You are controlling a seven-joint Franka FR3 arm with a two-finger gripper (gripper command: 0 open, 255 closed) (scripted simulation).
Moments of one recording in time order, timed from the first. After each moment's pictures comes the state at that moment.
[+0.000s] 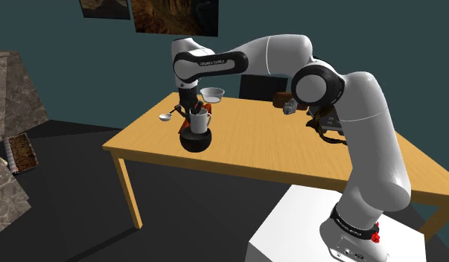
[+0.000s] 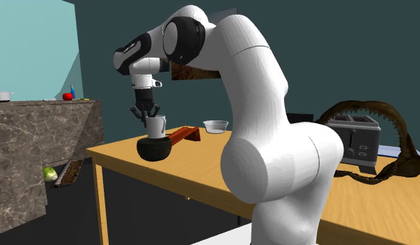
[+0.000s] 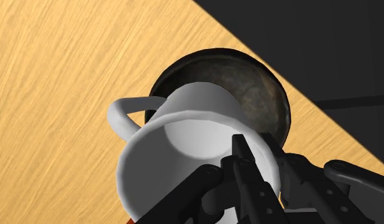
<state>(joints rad) 0.15 0.57 0.07 -1.20 -0.10 1.74 0.52</state>
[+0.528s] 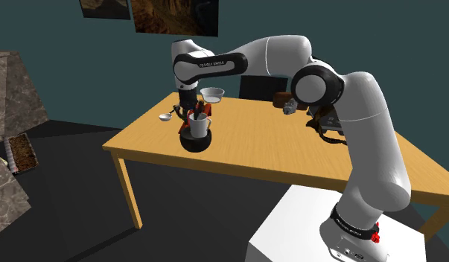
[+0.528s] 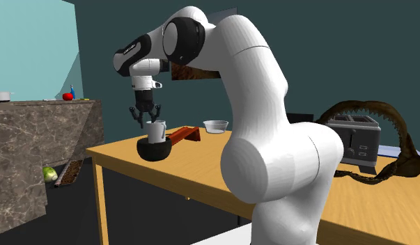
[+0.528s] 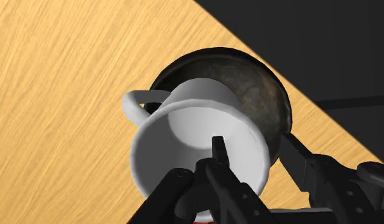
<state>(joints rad) 0.15 0.57 0.07 -1.20 -0.10 1.75 0.52</state>
